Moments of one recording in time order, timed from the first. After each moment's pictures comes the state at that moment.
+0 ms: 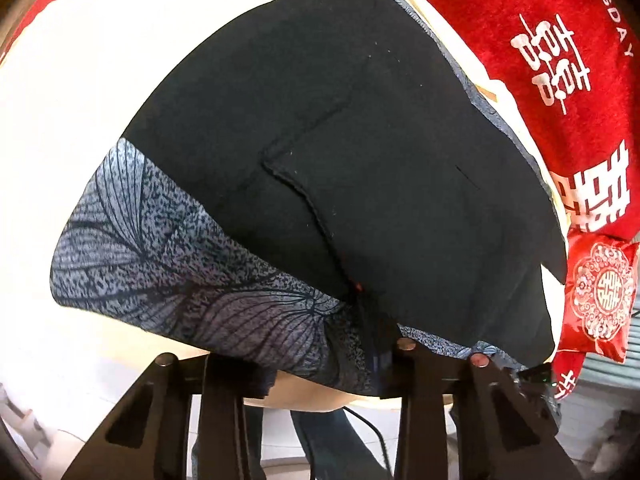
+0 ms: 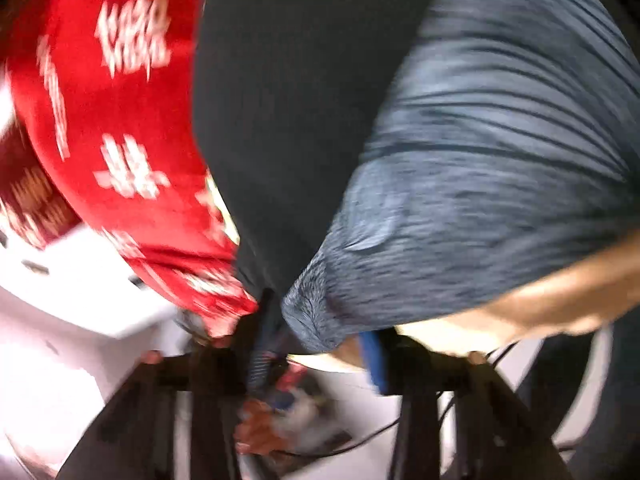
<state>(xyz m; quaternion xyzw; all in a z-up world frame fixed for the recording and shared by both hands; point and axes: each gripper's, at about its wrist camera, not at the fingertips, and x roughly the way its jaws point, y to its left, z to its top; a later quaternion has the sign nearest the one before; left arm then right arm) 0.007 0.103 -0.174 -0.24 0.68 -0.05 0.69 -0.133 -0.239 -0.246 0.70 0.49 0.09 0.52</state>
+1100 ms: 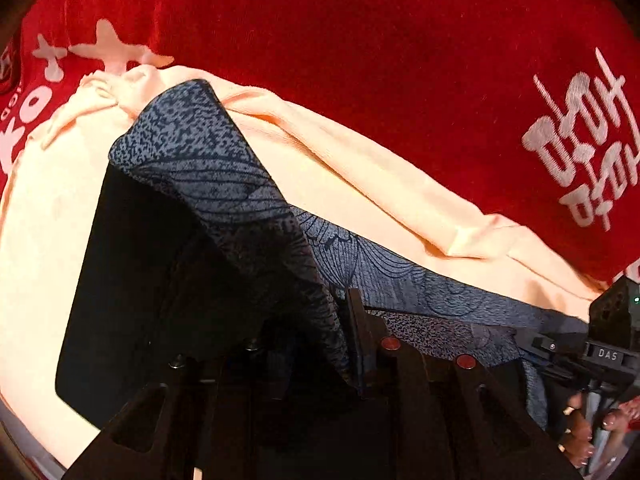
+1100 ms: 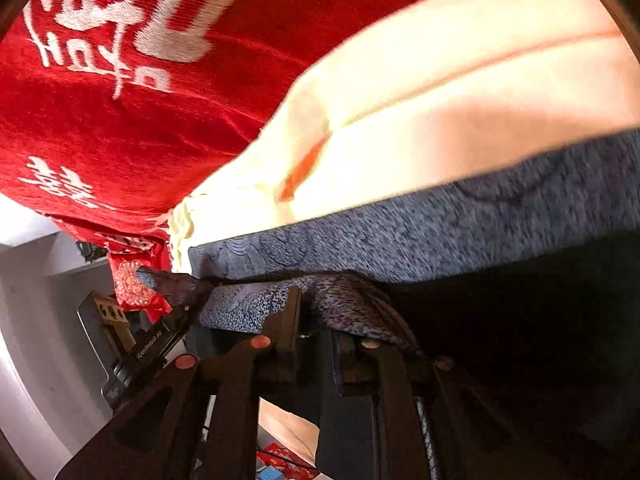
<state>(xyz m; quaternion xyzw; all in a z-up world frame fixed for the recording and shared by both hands) 0.268 0.020 -0.159 -0.15 0.64 -0.01 0.76 0.240 -0.298 -0.236 0.42 0.67 0.17 0.59</state>
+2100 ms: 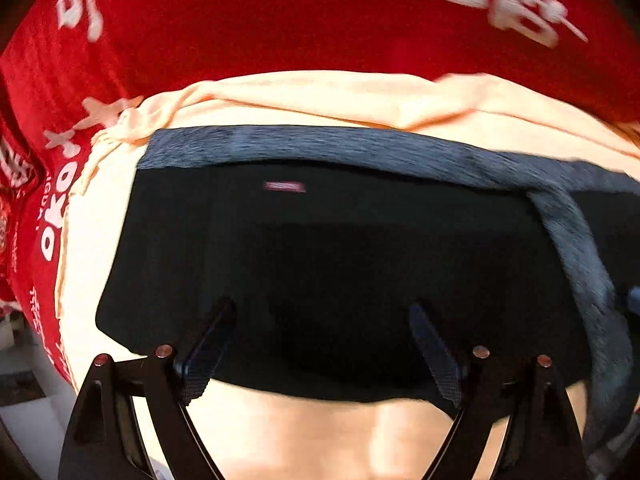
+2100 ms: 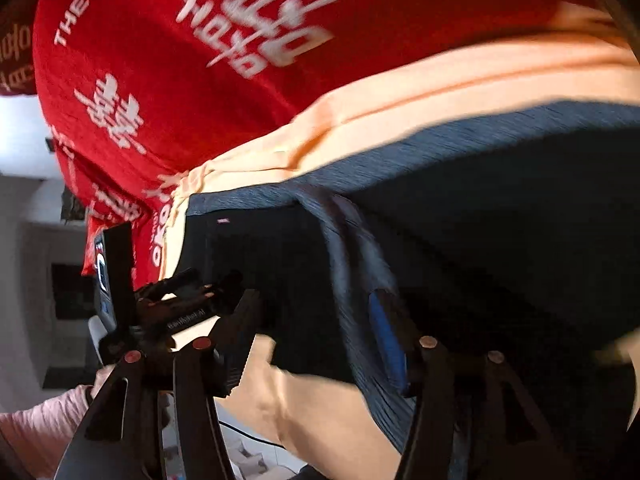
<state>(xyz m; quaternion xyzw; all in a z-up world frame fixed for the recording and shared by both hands) 0.203 -0.087 -0.148 0.10 0.67 0.00 0.74 0.139 -0.323 -0.139 0.32 0.62 0.16 0.69</state>
